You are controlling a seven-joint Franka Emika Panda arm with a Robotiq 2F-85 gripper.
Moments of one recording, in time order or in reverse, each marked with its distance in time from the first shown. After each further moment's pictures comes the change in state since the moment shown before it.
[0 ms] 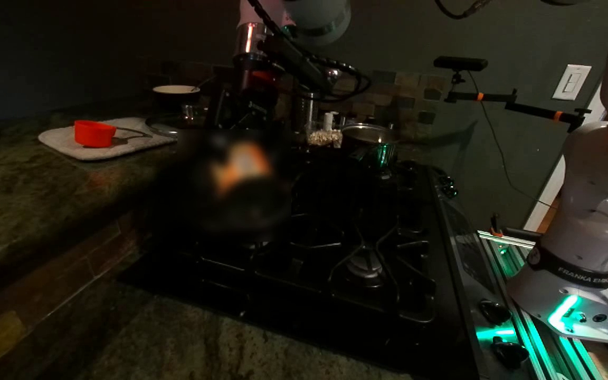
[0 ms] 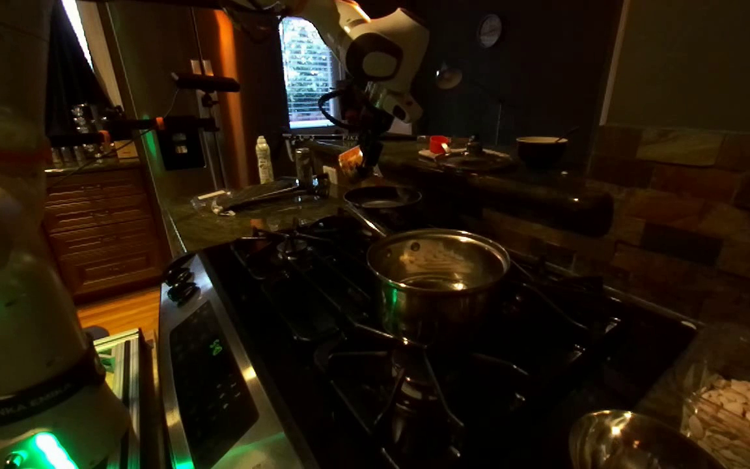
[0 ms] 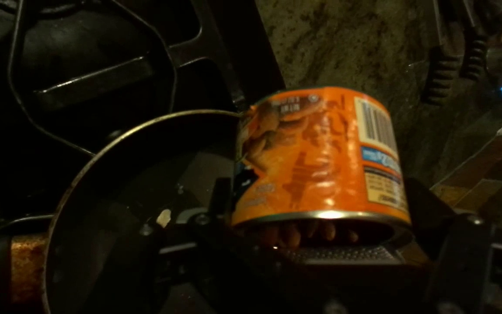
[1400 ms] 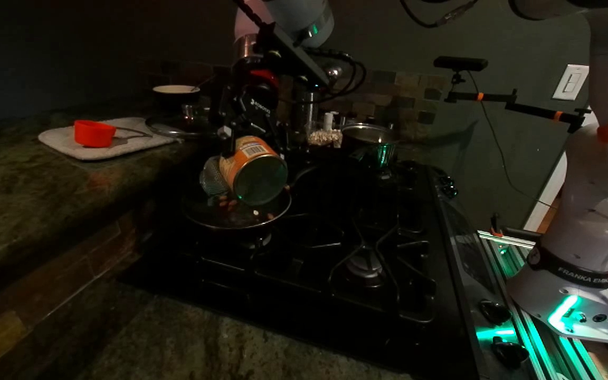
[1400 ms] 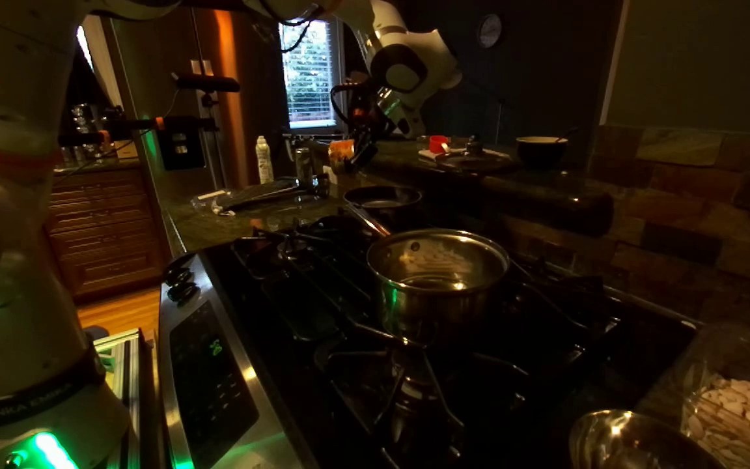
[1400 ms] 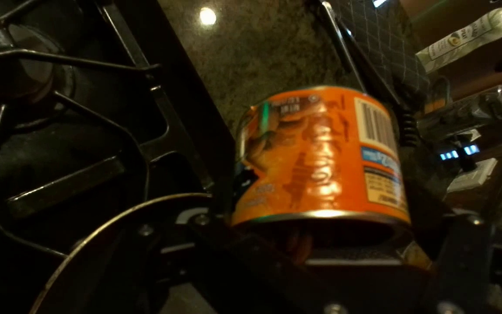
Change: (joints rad) arm -0.054 0.108 -0.019 0.130 0.203 -0.305 0.001
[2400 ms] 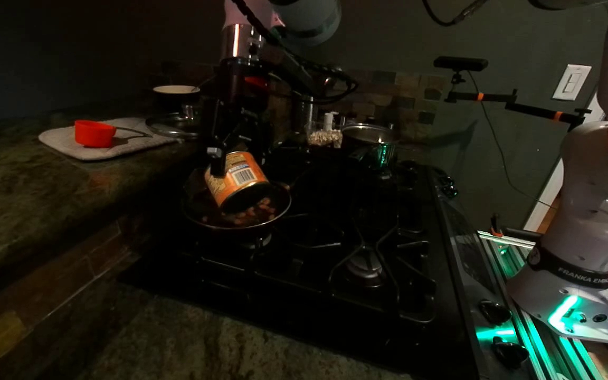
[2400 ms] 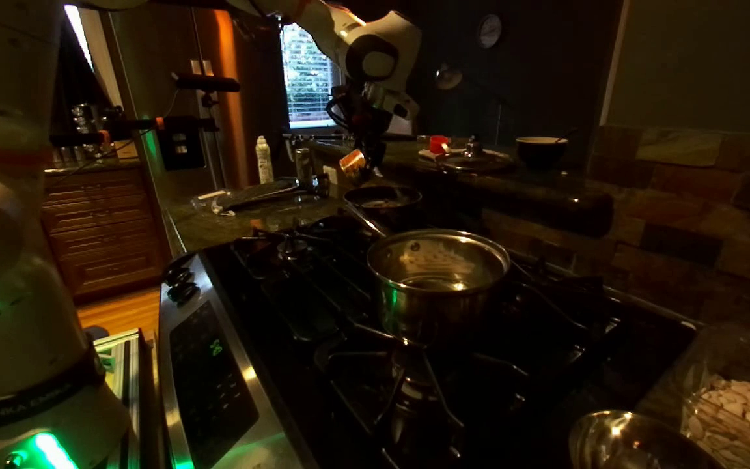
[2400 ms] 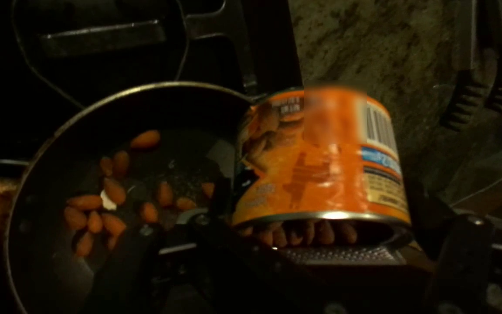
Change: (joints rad) arm 0.122 -0.075 -0.005 -0.081 -0.302 0.319 -0.098
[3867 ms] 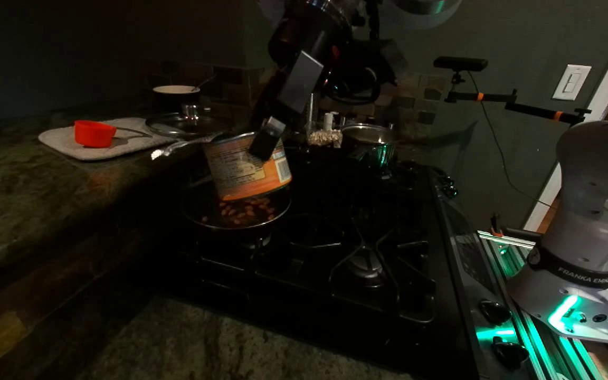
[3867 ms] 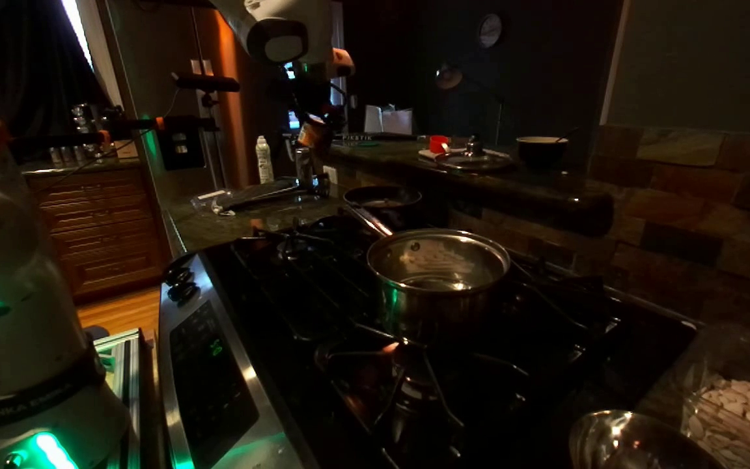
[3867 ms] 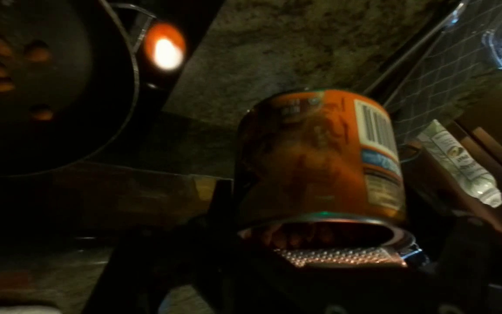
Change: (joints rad) arm 0.102 -0.411 0.103 -0.468 0.218 0.473 -0.774
